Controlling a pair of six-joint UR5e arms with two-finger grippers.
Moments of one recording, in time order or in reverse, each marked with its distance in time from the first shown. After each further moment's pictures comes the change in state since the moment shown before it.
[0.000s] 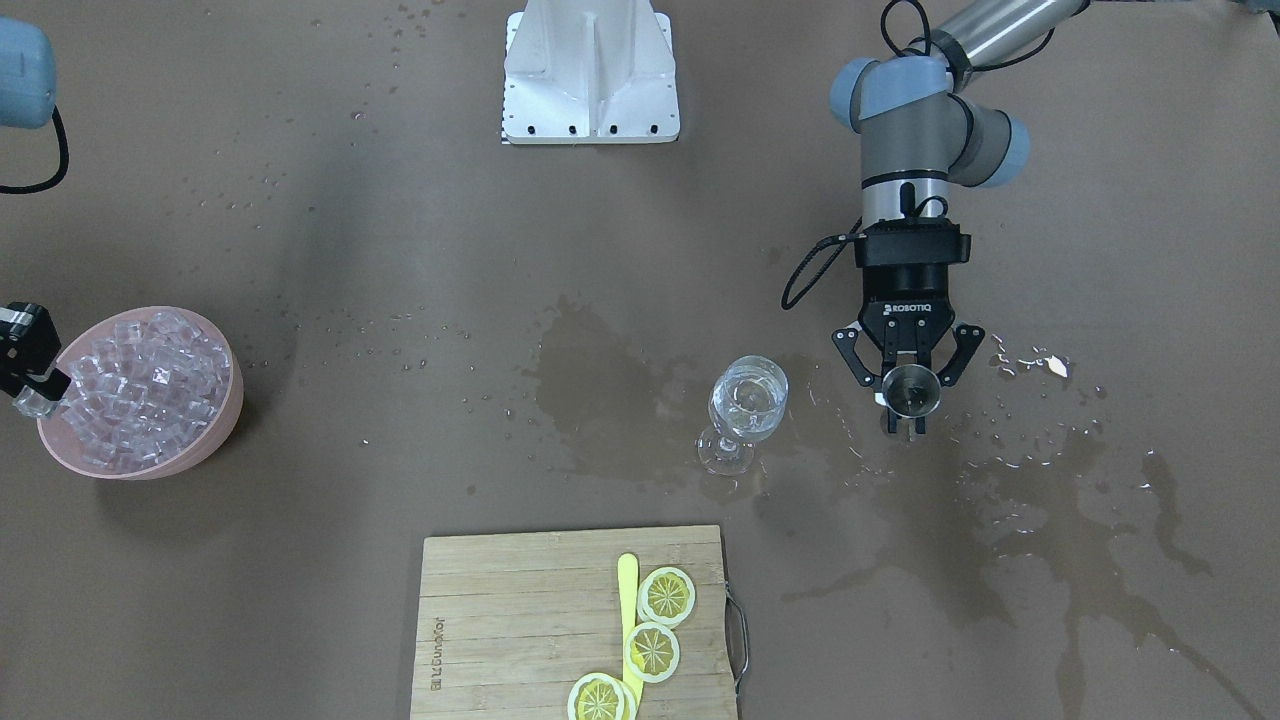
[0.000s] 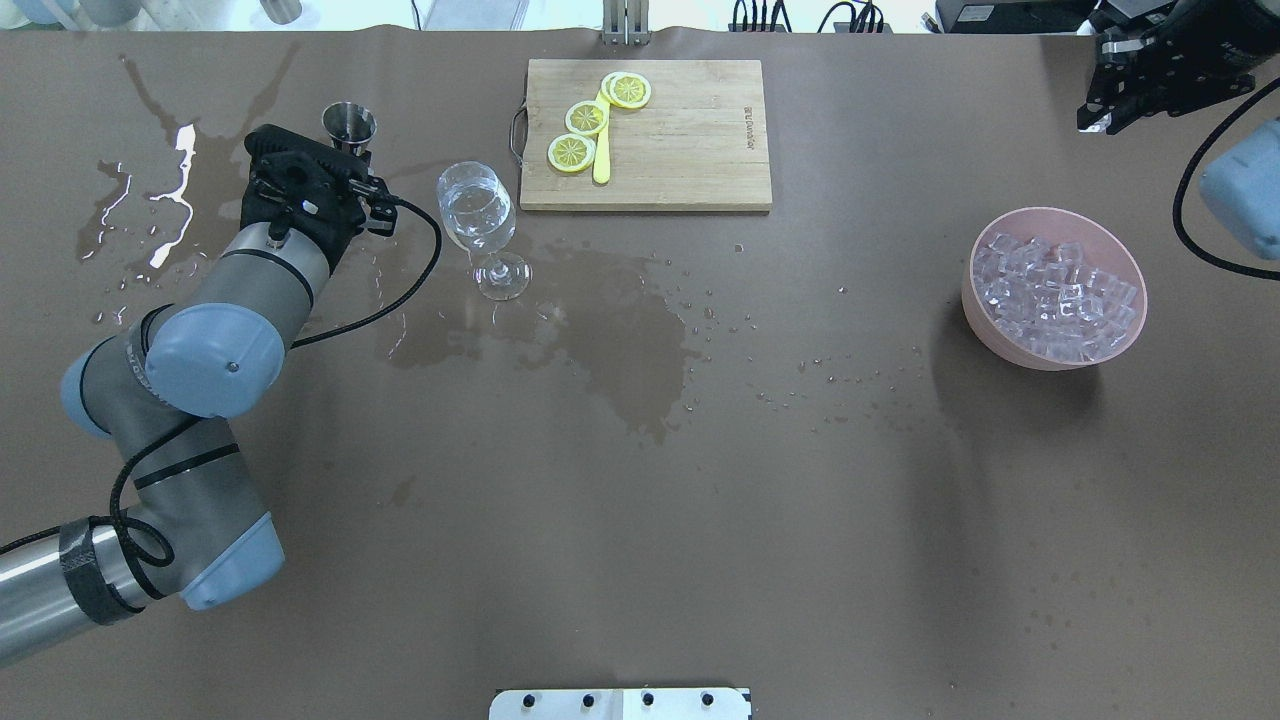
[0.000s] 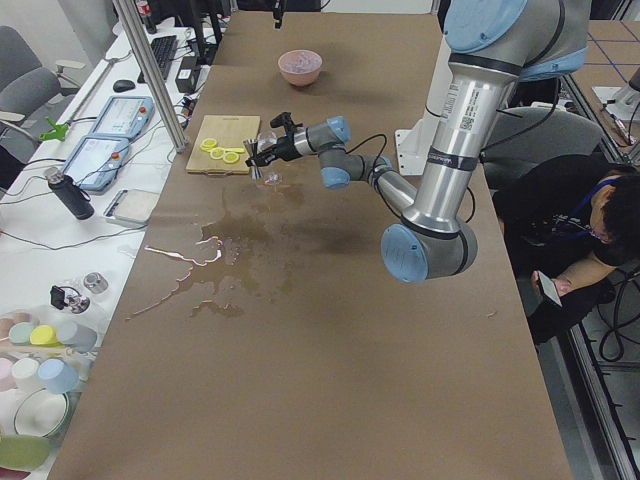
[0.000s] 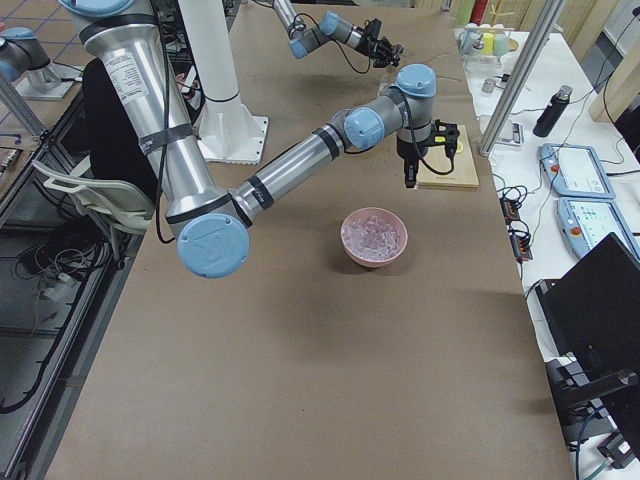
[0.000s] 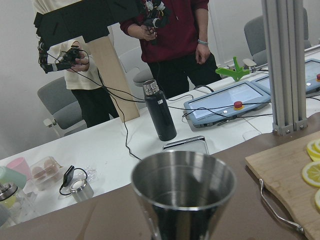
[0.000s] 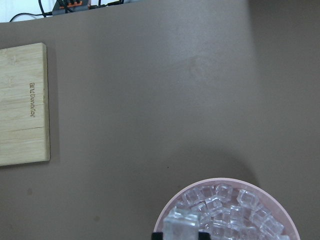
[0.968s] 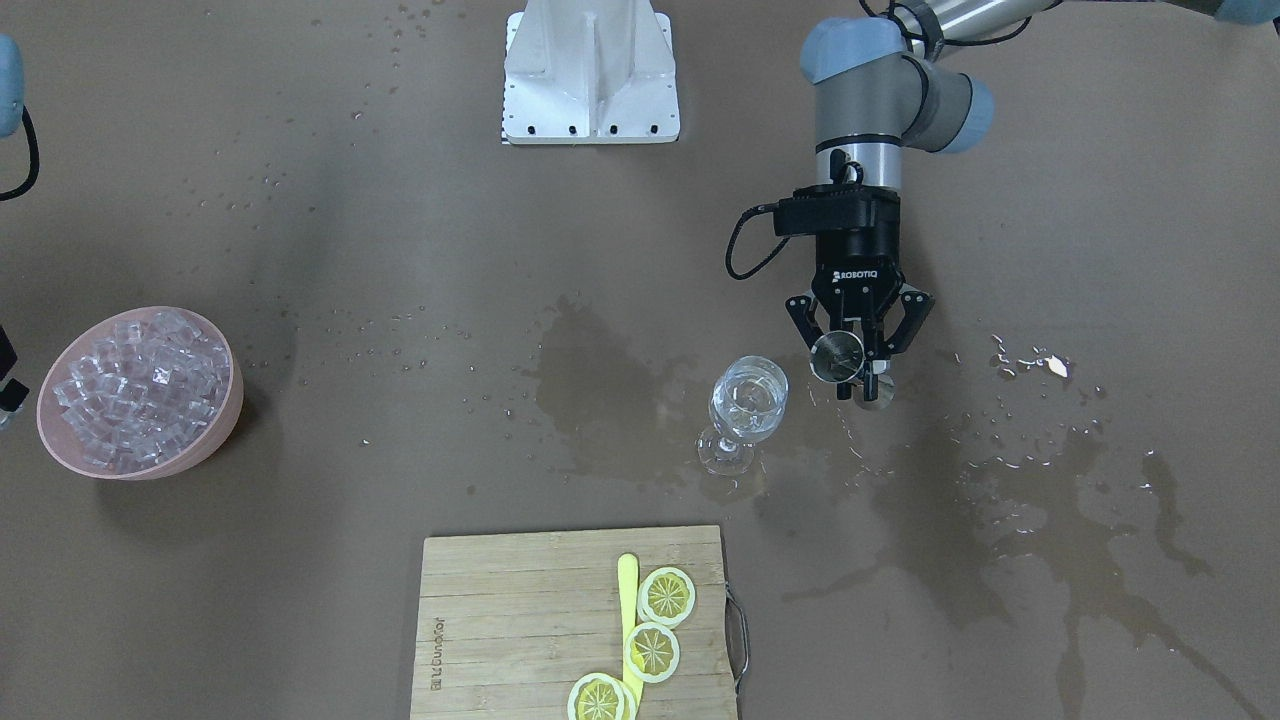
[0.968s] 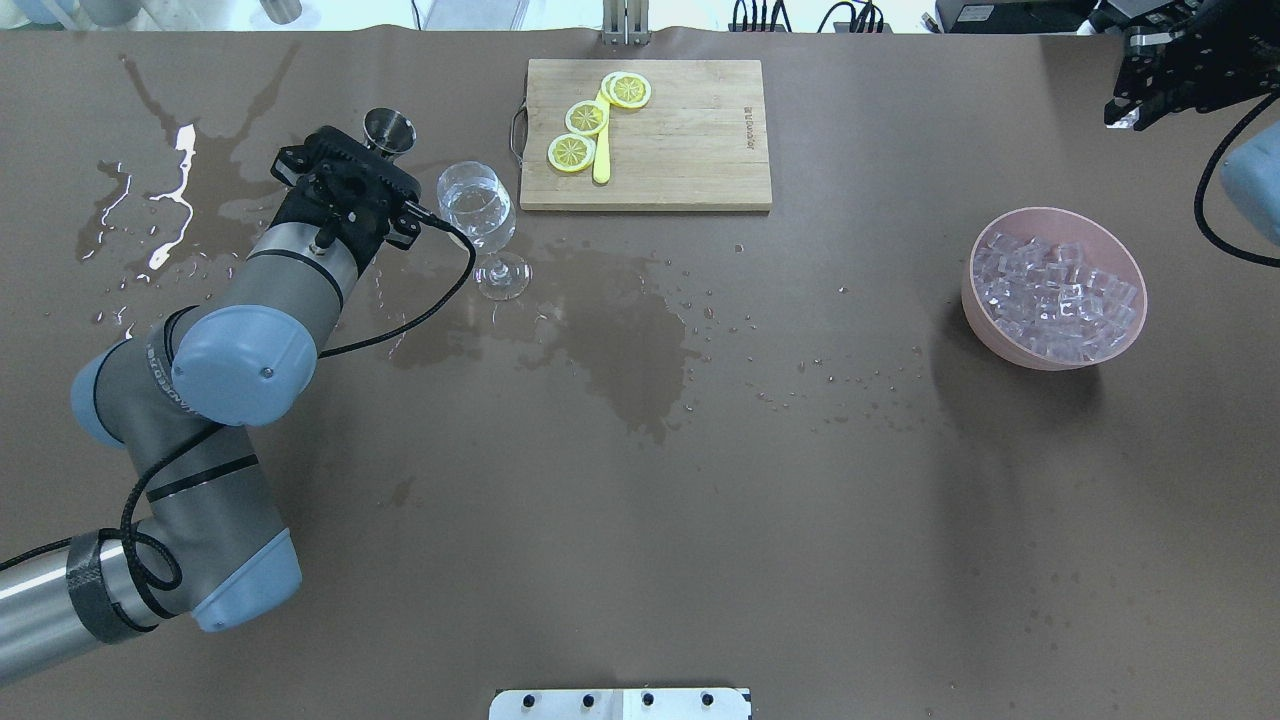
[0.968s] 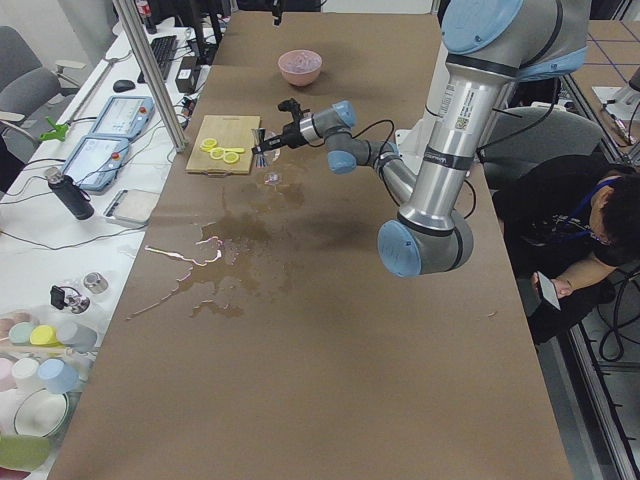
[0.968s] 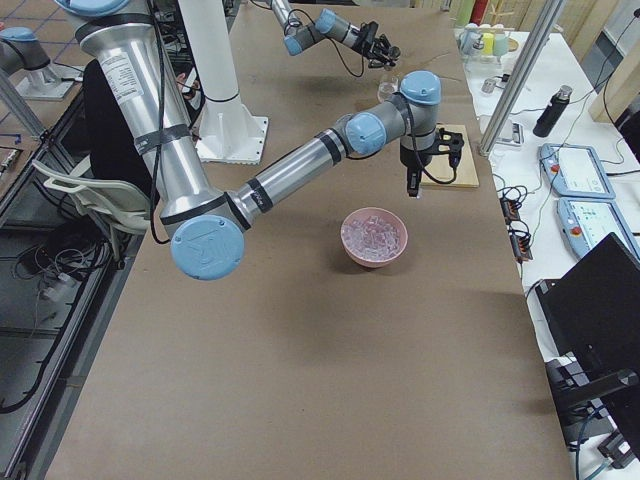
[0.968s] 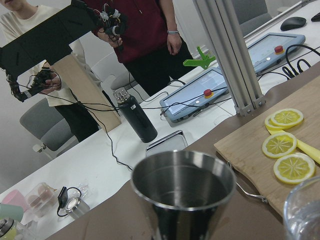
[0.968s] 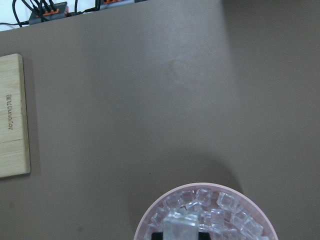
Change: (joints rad) left arm 0.023 -0.038 -0.073 0.162 0.018 0.218; right arm 0.027 -0.009 -0.028 -0.010 -0.011 0.005
